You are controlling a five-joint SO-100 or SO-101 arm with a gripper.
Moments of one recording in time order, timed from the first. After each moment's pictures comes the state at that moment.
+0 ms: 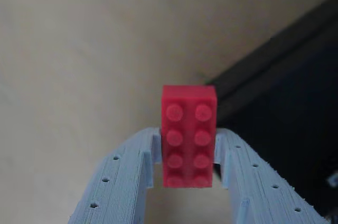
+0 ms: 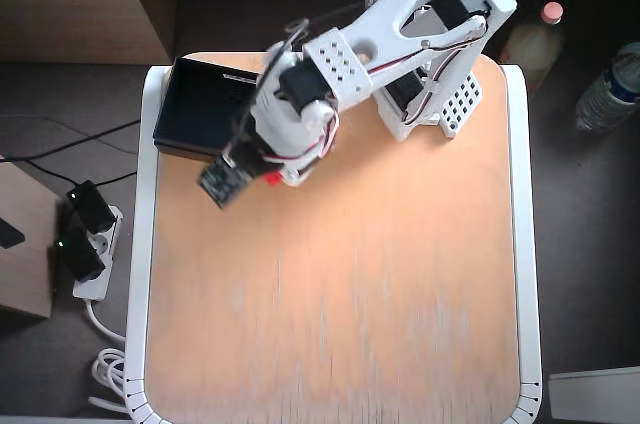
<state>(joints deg) 54.8 115.8 105.5 83.7 189.7</state>
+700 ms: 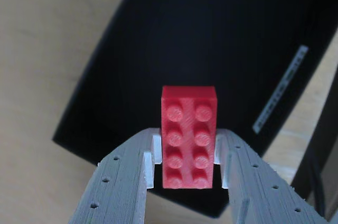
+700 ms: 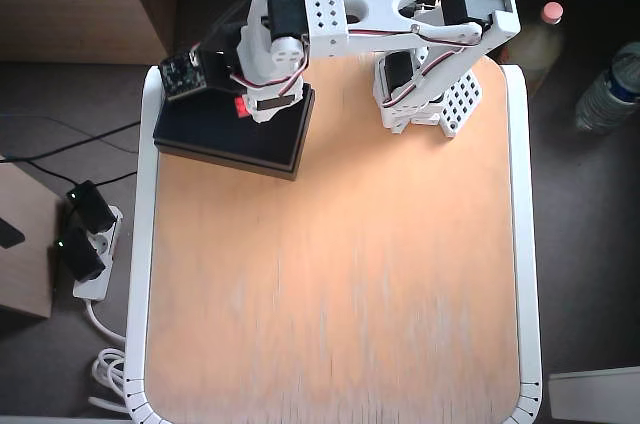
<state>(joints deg) 77.8 116.2 105.2 83.7 188.1</state>
